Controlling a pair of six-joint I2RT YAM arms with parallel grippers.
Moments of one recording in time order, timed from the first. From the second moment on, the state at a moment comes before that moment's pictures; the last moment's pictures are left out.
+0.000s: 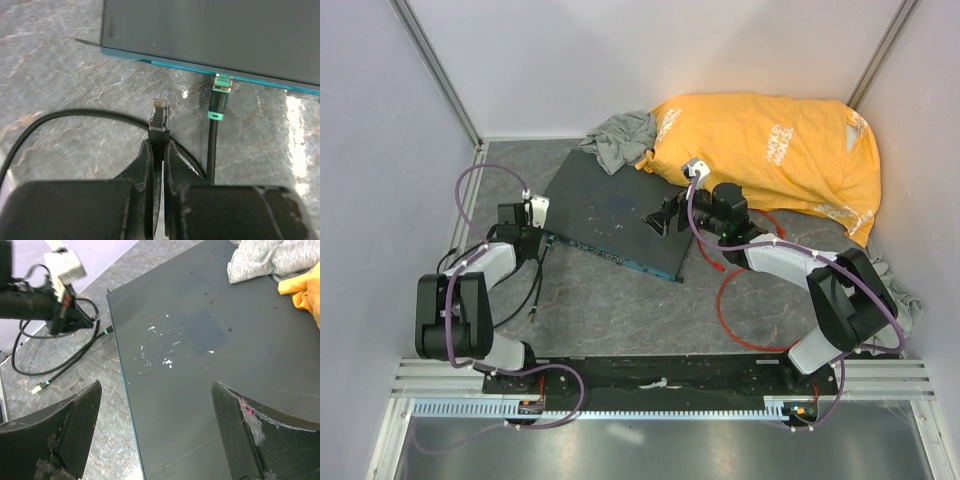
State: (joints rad) left arm 0.03 1.43 0.70 -0.11 -0.05 0.34; right arm 0.53 1.58 0.86 0.56 -0.42 0.28
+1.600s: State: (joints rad) left arm -0.09 1.57 0.75 -0.03 -0.22 0.44; right arm 0.47 1.57 0.83 0.64 -0.48 0.39
